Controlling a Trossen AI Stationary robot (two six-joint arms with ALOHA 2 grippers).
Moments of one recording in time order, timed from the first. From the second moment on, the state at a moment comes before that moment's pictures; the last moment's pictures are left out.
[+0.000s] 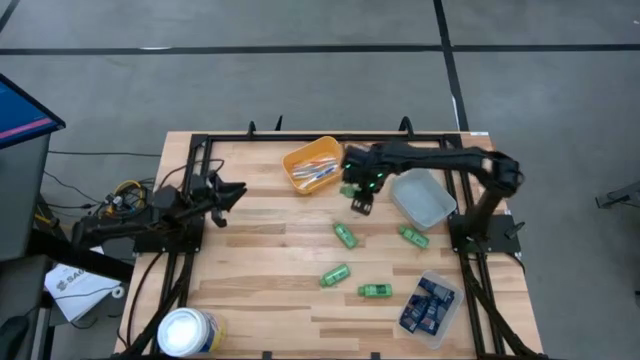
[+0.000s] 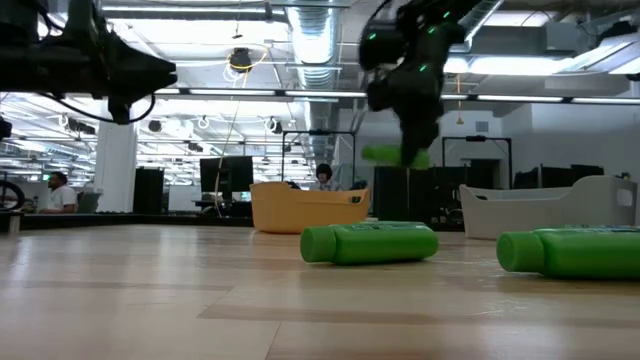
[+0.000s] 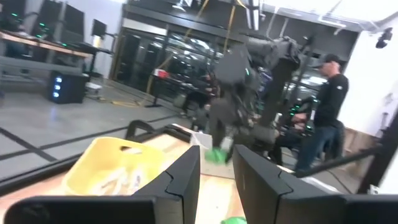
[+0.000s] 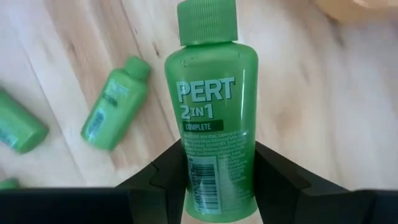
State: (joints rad) left arm 0.15 0.00 0.01 0.17 -0.22 -0.29; right arm -0.29 1.74 1.36 -0.98 -0.09 0.08
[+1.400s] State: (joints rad) left arm 0.04 0.00 0.01 0.17 -0.22 -0.29; right arm -0.49 1.33 0.70 -0.97 0.03 0.47
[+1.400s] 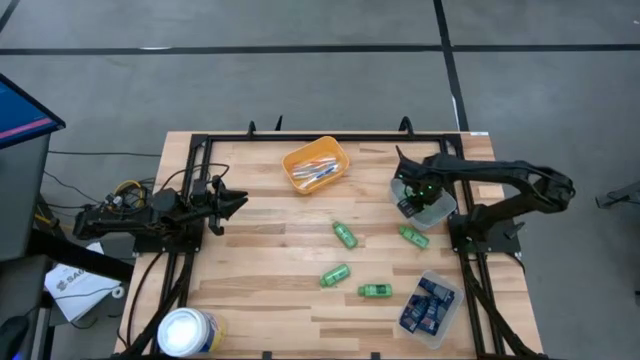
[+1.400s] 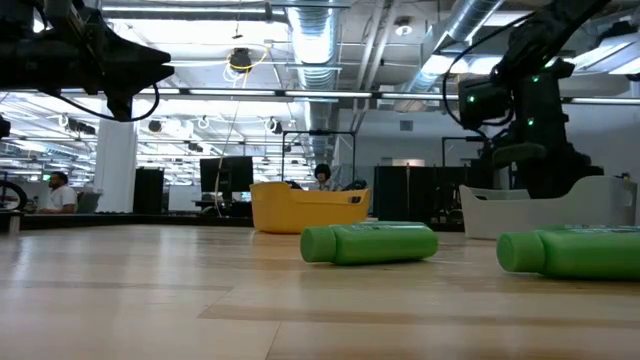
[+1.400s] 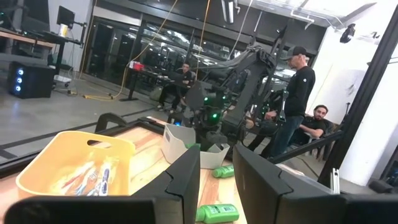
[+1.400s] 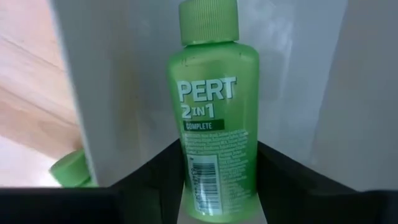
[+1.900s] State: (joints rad) left arm 0.04 0.00 0.01 0.17 -0.21 -0.29; right arm -0.49 1.33 0.76 -1.01 0.03 0.44
